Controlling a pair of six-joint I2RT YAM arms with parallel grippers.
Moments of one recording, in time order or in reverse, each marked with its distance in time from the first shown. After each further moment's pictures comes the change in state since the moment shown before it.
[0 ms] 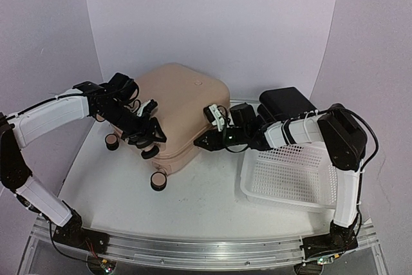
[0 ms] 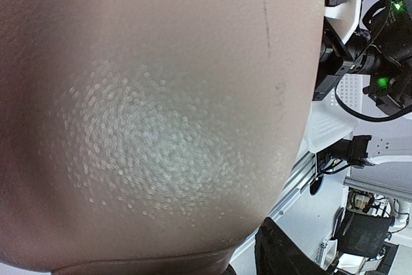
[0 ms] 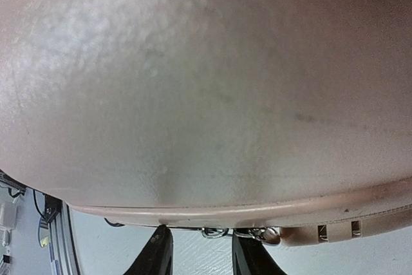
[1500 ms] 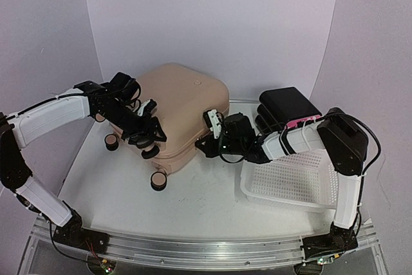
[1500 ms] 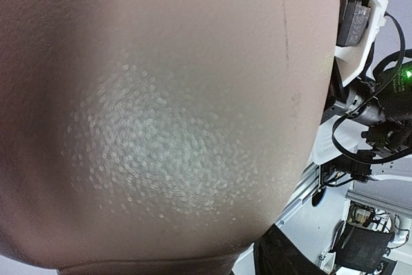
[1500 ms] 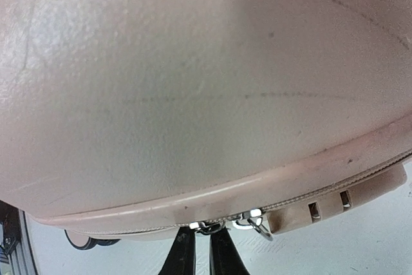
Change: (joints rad) left arm -0.016 0.002 0.012 -0.002 -0.066 -0.061; right arm 0.098 -0.032 -0.103 0.122 0.330 0.010
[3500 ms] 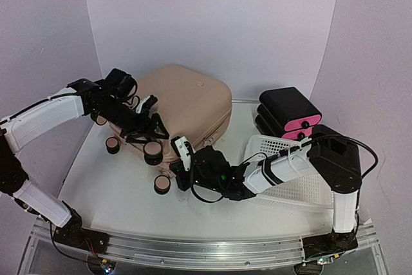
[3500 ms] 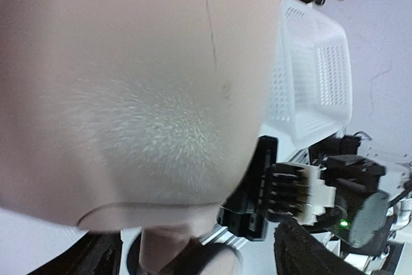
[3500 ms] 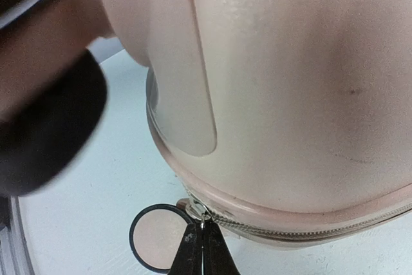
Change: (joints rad) left arm -0.004 -0.038 -0.006 -0.001 0.041 0.012; right arm 0.351 0.037 -0.012 0.135 0.399 -0.109
